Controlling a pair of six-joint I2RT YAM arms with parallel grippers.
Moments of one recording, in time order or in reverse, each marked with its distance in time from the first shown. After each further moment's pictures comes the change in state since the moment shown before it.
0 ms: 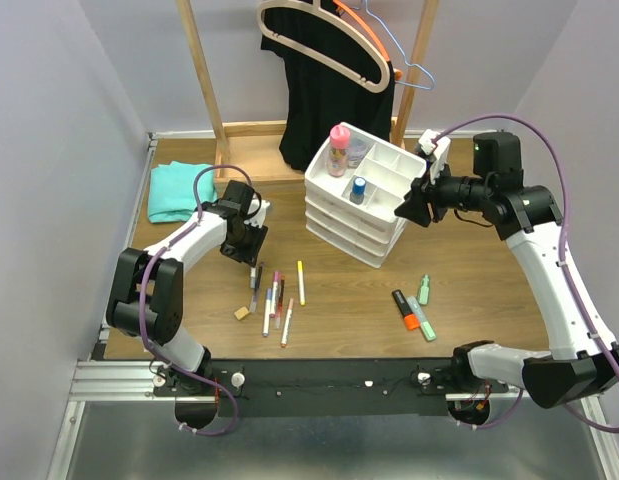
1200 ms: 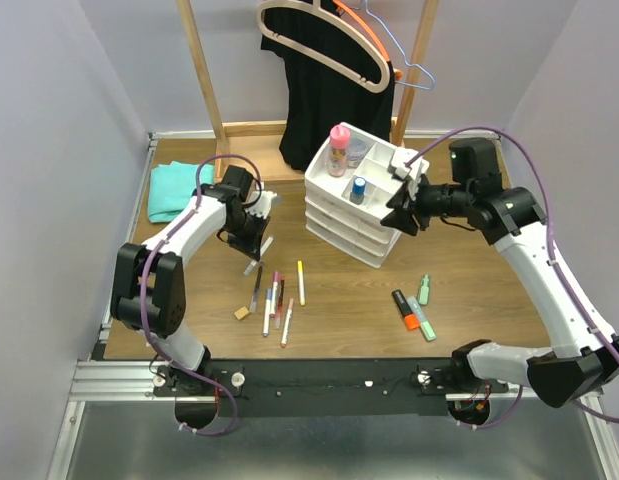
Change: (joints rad) left arm 0.013 0.068 0.121 -0.156 0.159 0.083; right arm 0.096 0.004 -0.023 0.002 -0.005 -0.162
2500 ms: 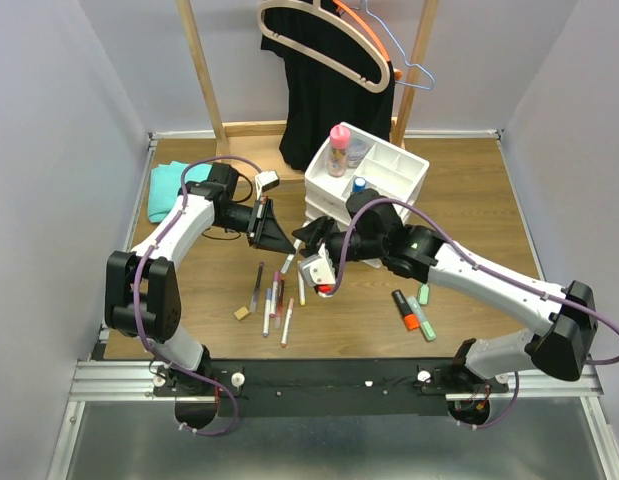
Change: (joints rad) left arm 0.076 -0.064 0.058 -0.116 1.189 -0.122; right arm 0.604 0.132 -0.247 0.570 0.189 -0.776
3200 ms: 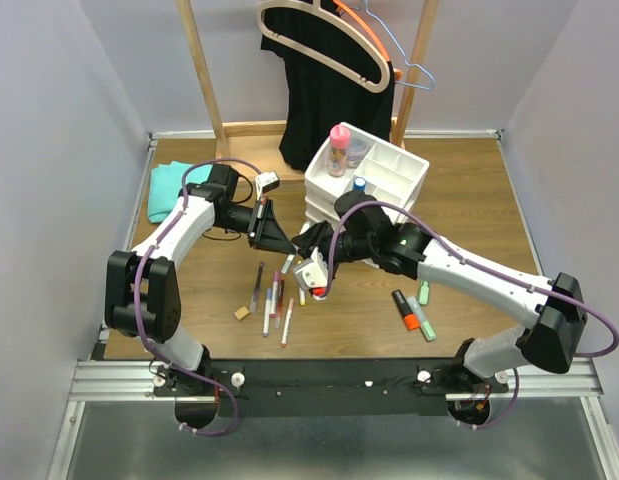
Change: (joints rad) left arm 0.000 0.000 -0.017 0.039 0.006 -0.058; right arm 0.005 0.068 0.040 -0.073 0.023 -0.079
